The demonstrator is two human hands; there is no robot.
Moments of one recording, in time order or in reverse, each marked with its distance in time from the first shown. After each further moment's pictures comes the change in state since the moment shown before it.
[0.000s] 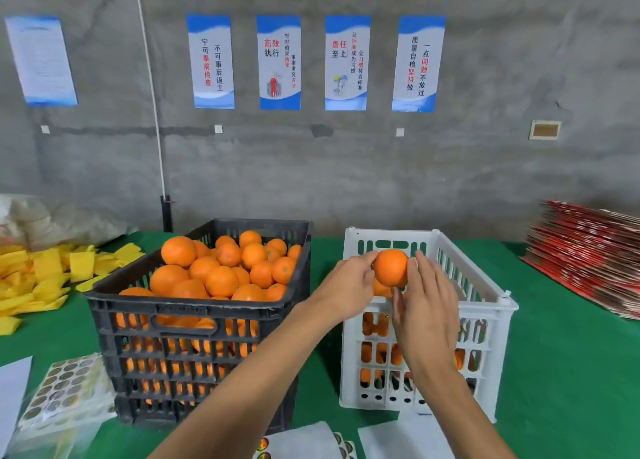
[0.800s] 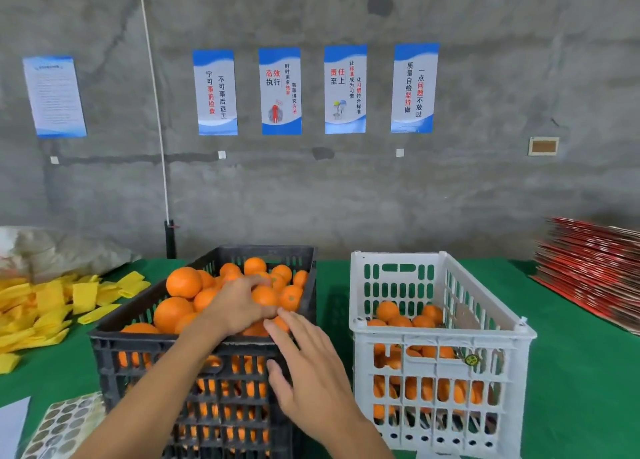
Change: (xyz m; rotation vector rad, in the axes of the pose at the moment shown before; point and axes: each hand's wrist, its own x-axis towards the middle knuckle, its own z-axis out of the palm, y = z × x) left_hand -0.021 -0.137 -0.133 0.336 0.116 -0.290; right_hand -0.039 -0.131 0.041 0.440 -0.406 -0.450
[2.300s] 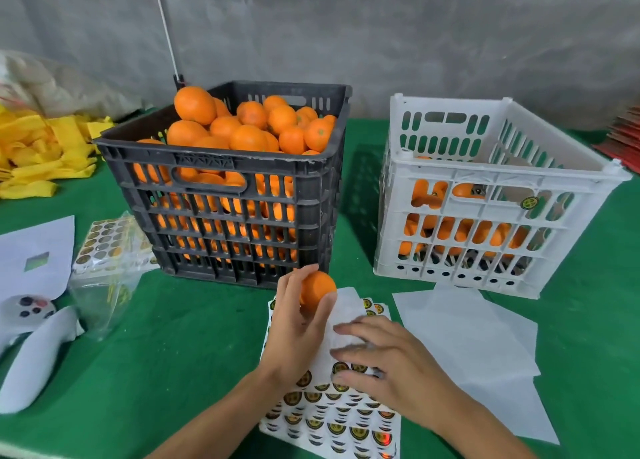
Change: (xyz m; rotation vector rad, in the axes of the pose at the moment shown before) left_hand -0.239 -0.010 0.203 -0.759 0.138 -0.107; right_hand -0.204 0.031 0.028 0.194 -0.487 0.055
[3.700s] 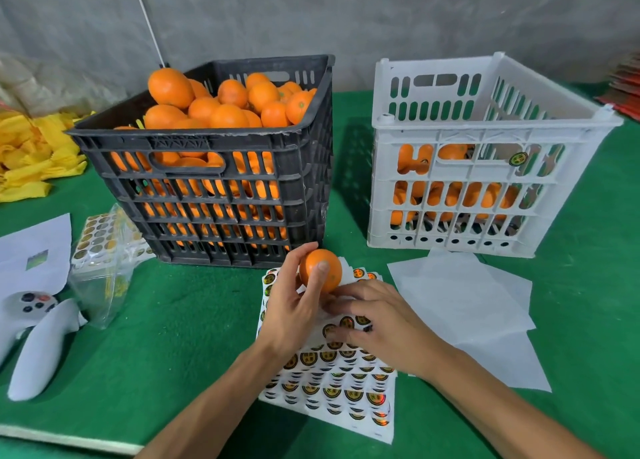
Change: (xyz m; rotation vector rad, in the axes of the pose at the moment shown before) left_hand -0.003 0.017 0.001 -0.093 -0.057 -0.040; right_hand 0.012 0.010 0.008 0.144 0.059 0.049
